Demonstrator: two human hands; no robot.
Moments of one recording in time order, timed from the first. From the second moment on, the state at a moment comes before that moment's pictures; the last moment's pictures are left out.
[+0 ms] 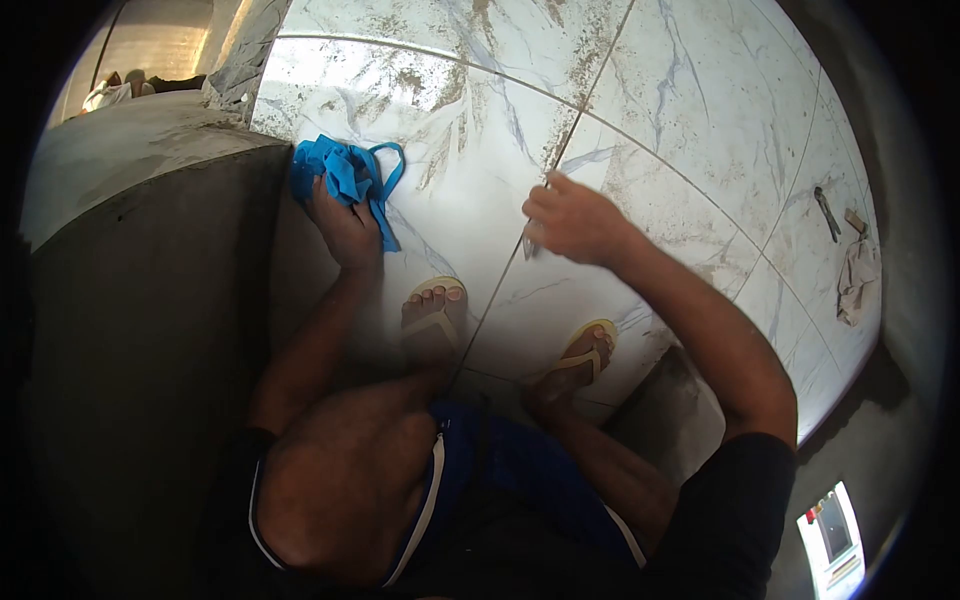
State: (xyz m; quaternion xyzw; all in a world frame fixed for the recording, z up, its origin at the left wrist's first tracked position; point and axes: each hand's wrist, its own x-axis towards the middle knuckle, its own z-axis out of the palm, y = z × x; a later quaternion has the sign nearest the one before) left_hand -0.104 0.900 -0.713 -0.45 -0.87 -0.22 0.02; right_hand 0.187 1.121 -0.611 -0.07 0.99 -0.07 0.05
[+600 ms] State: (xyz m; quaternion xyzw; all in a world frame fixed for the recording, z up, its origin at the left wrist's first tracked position) left_hand -0.102 0.903 -0.709 -0.43 -0.87 -0.24 0.00; right_hand 0.167 1.168 -0.609 0.01 1.00 -0.01 0.03
